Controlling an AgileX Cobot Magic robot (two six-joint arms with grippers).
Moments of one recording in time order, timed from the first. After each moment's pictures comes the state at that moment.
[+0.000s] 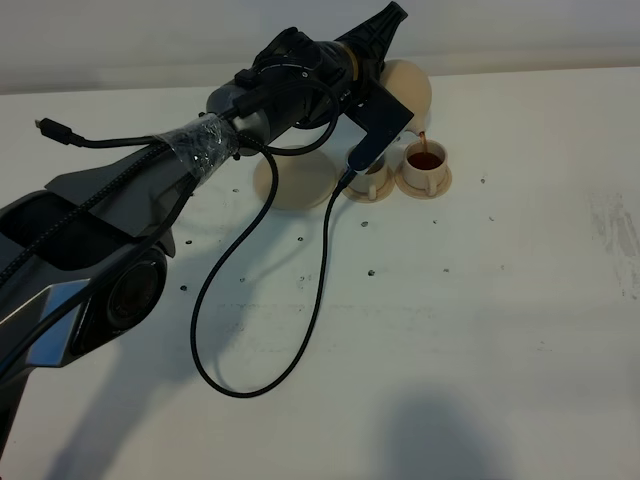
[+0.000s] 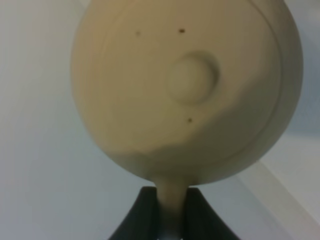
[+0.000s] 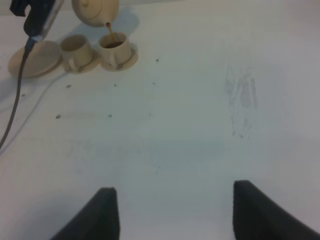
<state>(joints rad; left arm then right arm) -0.57 2.50 -2.19 0.39 0.33 1.61 0.01 -0.01 -0.49 0.19 1.07 -0.10</state>
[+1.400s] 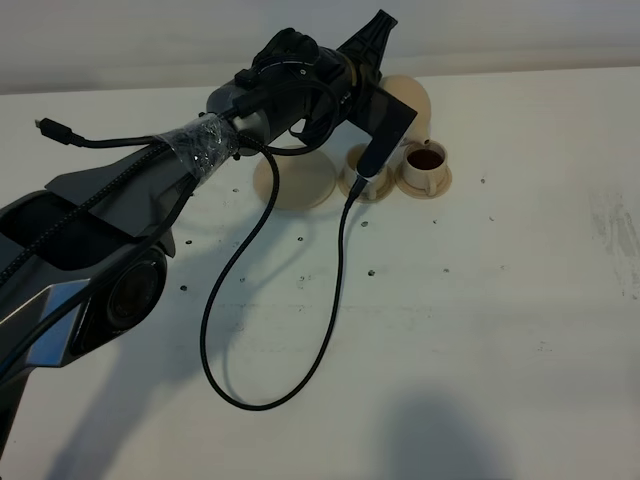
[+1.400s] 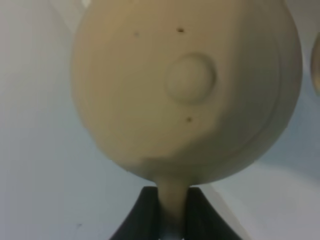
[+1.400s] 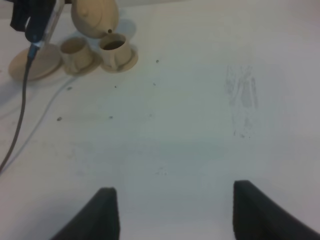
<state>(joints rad) -0.57 2.50 -2.19 0.30 0.42 1.53 0.01 -0.01 -0.49 0.19 1.06 -0.09</state>
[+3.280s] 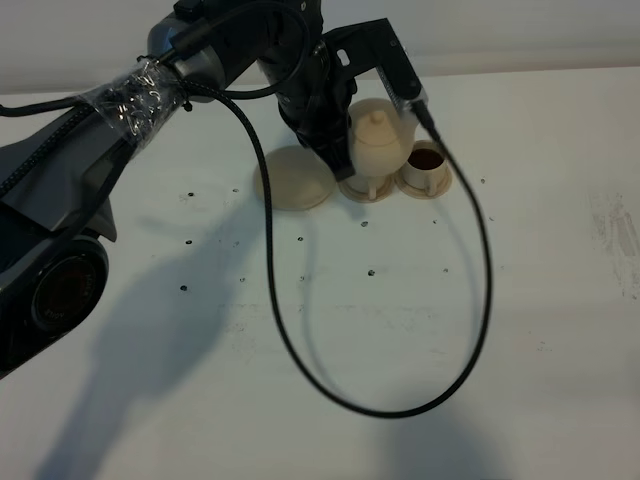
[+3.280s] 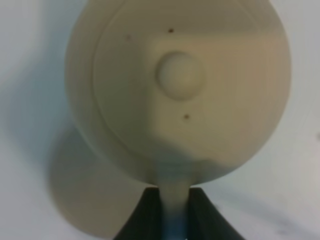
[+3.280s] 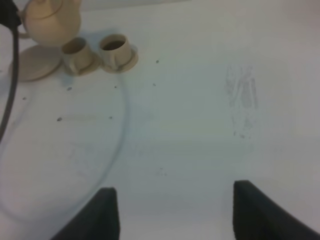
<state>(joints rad) -0.57 2.31 -2.19 -0.03 1.12 0.61 0.01 -0.01 -0.49 0.19 1.06 -0.09</state>
